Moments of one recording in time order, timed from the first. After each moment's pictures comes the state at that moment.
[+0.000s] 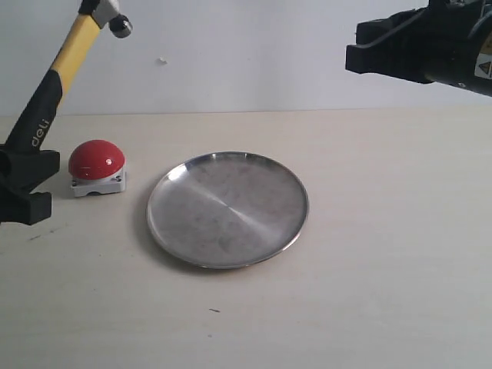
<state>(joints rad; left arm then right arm) -0.37 1.02 -0.45 0.64 -0.11 -0.60 0.28 1.35 -0.80 -0.58 -0.29 0.59</state>
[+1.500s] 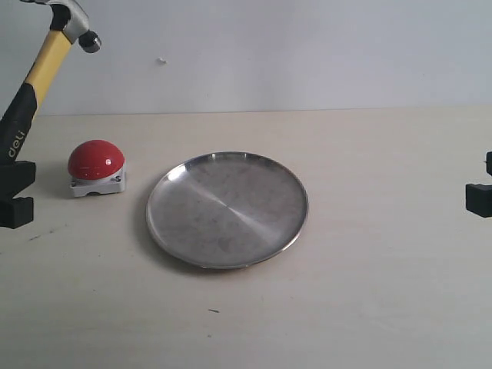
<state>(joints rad) -0.29 1.01 -0.43 0.63 -0.07 -0.60 0.28 0.84 -0.43 -0.63 0.22 0.64</state>
